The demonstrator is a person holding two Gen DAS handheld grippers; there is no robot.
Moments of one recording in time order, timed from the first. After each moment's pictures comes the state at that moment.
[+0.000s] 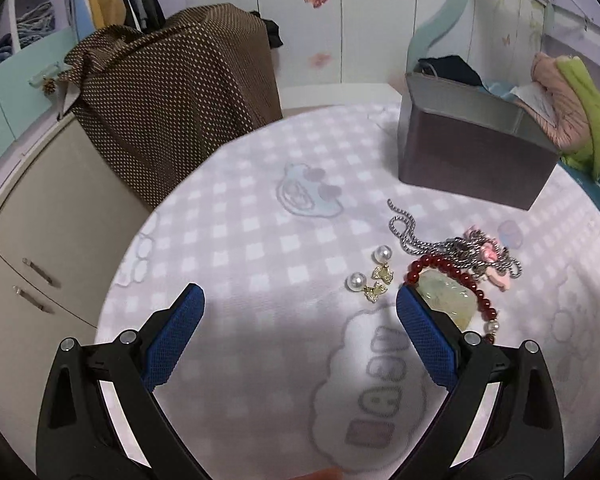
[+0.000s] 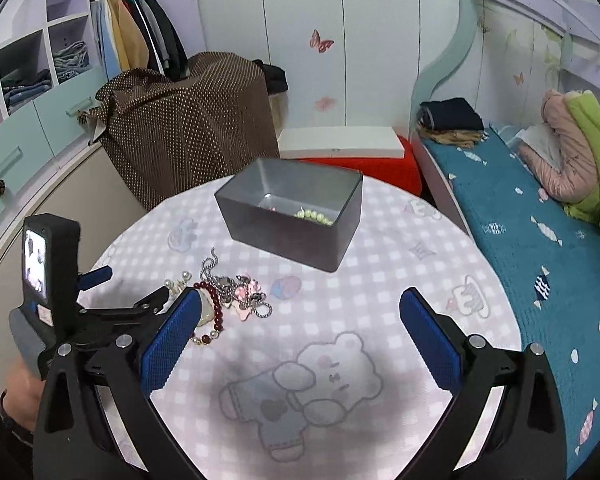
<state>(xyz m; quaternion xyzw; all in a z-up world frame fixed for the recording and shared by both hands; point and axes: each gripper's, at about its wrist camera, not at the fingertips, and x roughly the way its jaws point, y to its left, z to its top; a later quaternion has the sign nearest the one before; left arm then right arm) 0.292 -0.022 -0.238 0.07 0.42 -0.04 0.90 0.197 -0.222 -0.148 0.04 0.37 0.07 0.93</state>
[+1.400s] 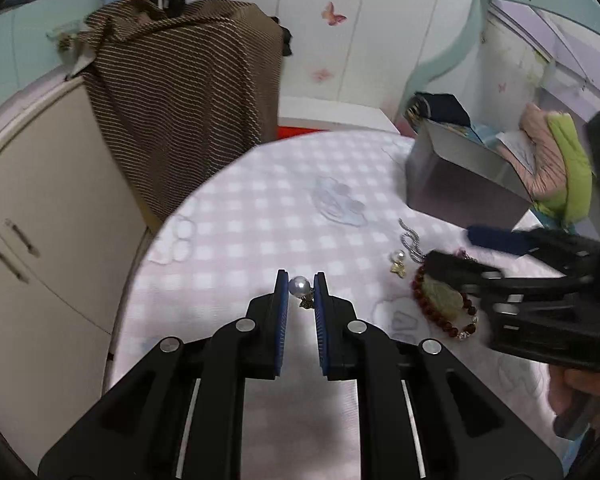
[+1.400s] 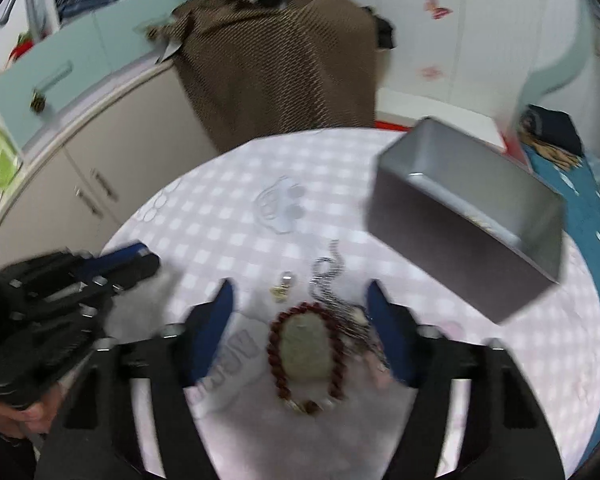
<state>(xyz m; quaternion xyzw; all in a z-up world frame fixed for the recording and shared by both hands) 0.265 0.043 -0.209 -0.03 0.40 -0.07 0.91 0.280 -0.109 -0.203 -0.05 0.44 0.23 0.87</state>
